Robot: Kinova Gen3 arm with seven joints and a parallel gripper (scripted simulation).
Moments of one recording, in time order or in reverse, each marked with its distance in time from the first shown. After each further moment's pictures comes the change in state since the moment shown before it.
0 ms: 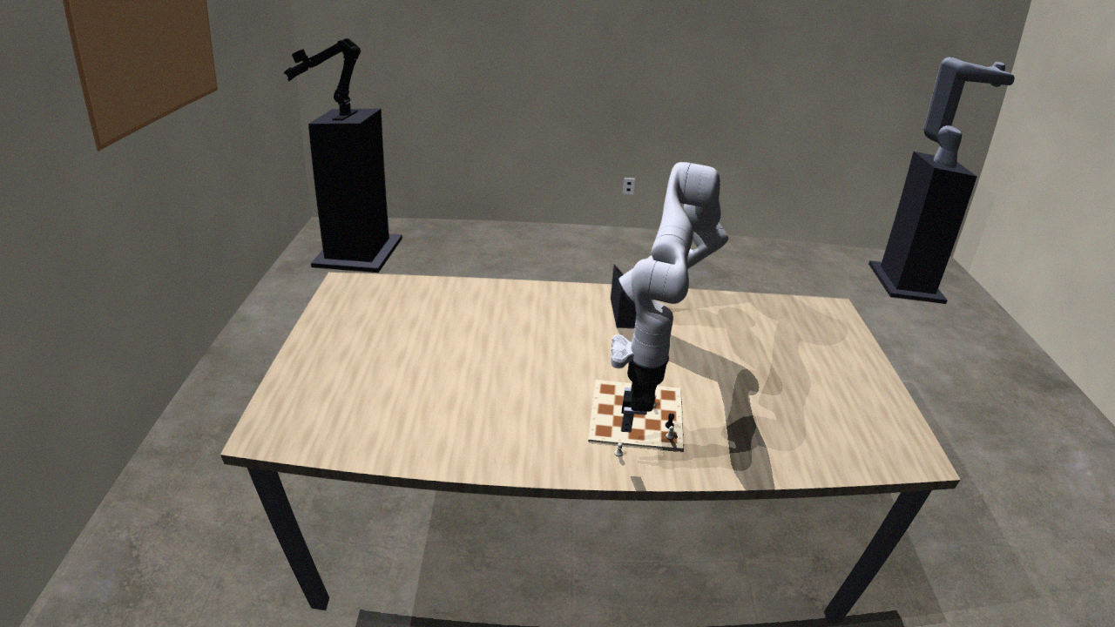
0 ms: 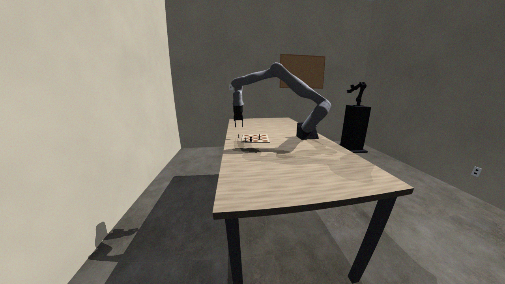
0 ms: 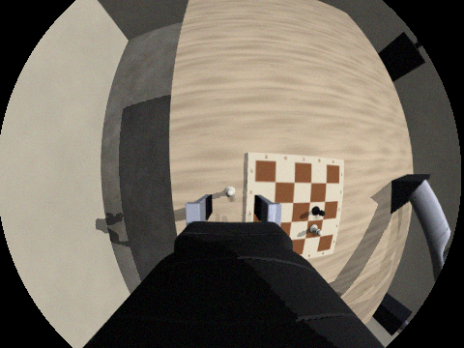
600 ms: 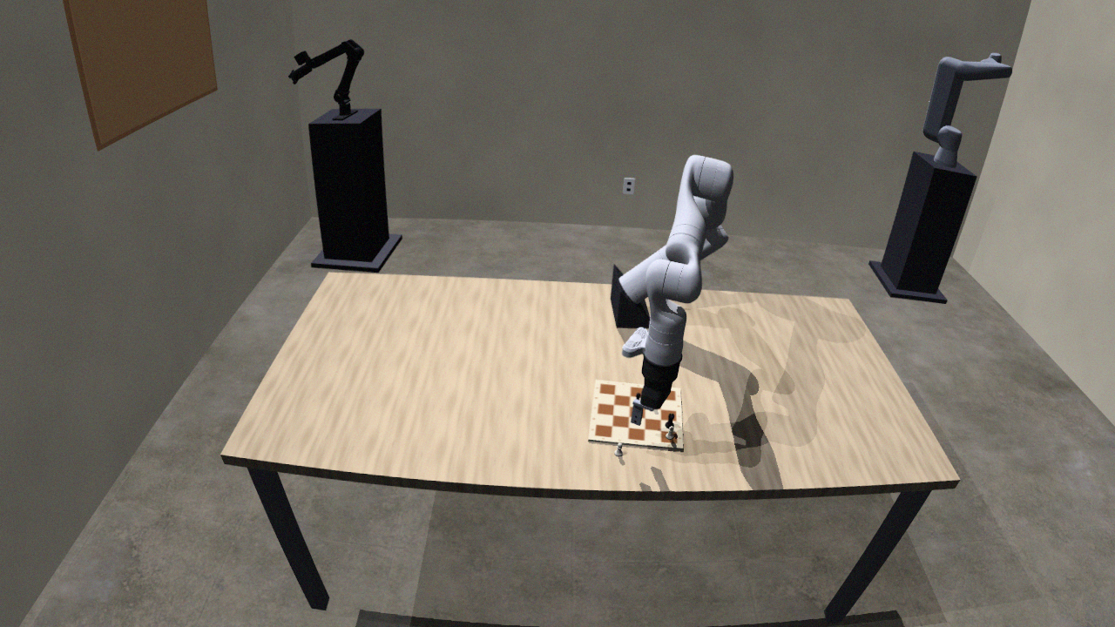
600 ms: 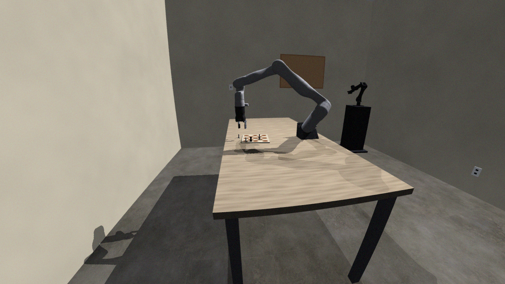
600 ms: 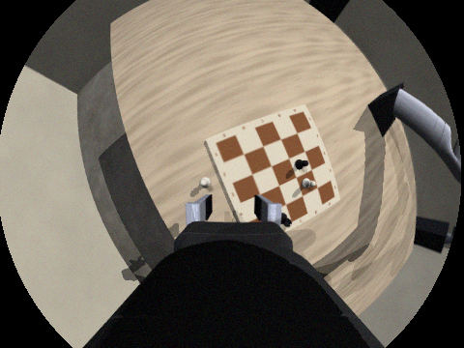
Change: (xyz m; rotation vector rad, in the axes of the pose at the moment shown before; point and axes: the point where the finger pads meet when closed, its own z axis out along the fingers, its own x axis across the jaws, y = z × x) arm 0.029 0.033 0.005 -0.009 0.019 0.427
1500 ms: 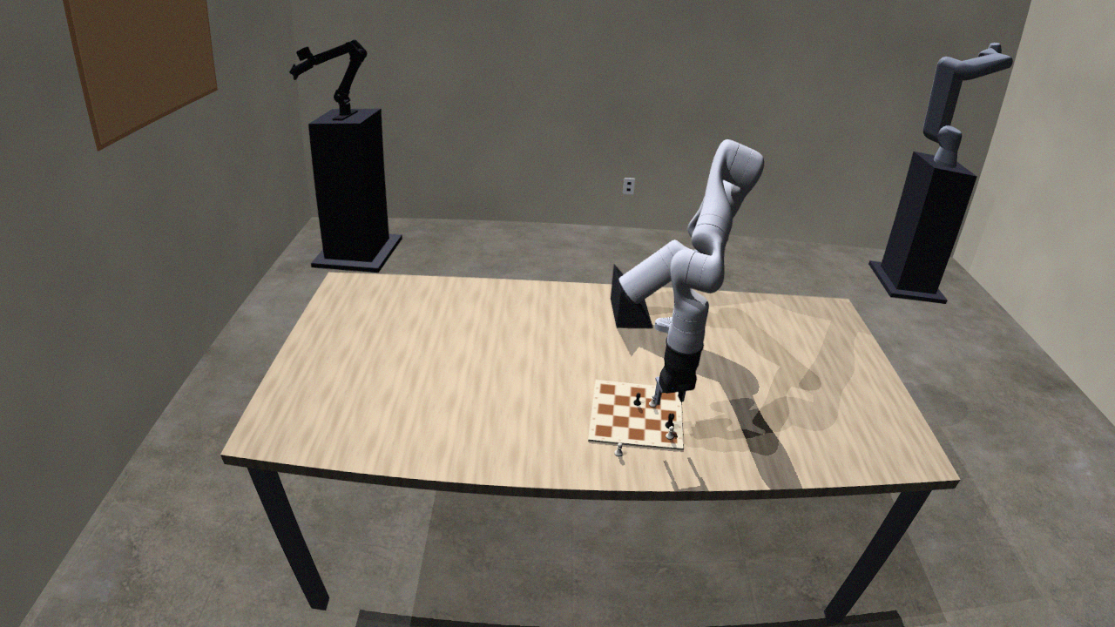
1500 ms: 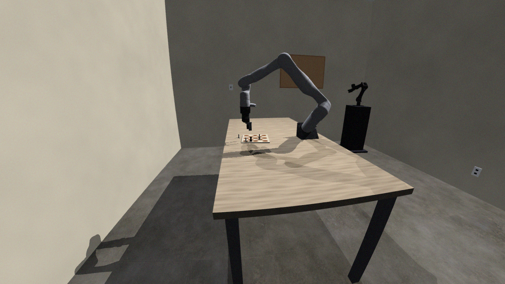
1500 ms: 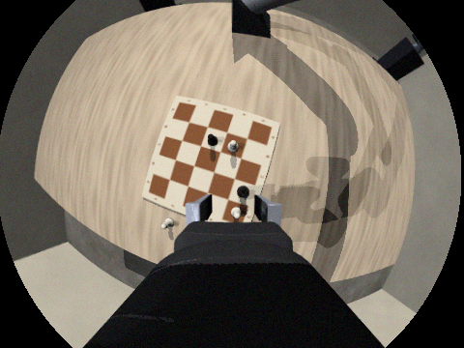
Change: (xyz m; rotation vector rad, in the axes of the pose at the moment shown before) arm 0.076 0.035 -0.001 -0.002 -0.008 0.868
